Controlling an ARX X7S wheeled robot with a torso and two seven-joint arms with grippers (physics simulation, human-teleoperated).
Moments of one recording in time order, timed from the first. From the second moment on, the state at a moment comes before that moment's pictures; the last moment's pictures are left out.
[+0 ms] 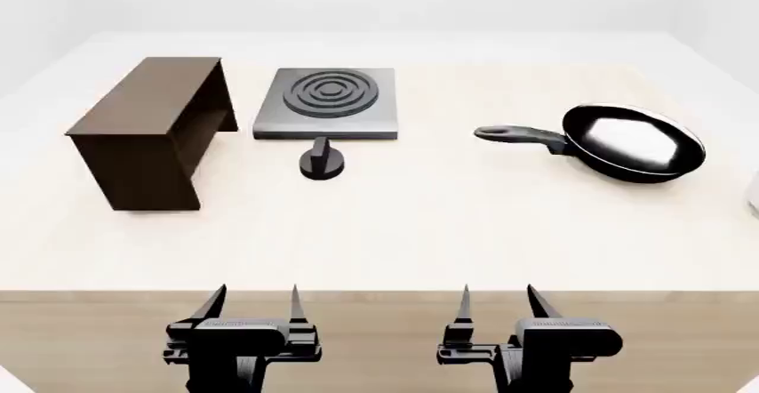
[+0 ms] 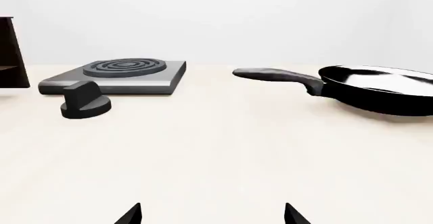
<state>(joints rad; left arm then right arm) 0.00 0.00 0.00 0.00 0.00 0.00 0.00 0.00 0.00 0.00 0.00 0.00 0.00 0.00</state>
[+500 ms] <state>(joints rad) 0.00 -0.05 0.06 0.03 -0.06 -0.02 -0.06 -0.01 0.05 -0.05 -0.04 0.07 0.00 0.05</state>
